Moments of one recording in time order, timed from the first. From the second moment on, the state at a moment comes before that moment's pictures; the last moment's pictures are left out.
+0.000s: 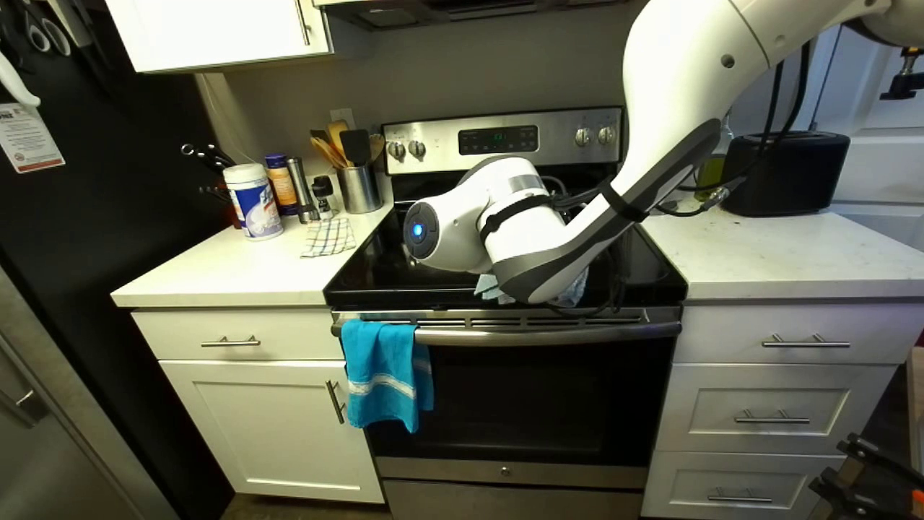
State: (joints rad) arm 0.35 0.76 0.00 -1.50 -1.04 1.73 0.76
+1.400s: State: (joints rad) arm 0.29 0.71 0.00 -1.51 -1.04 1.73 0.76
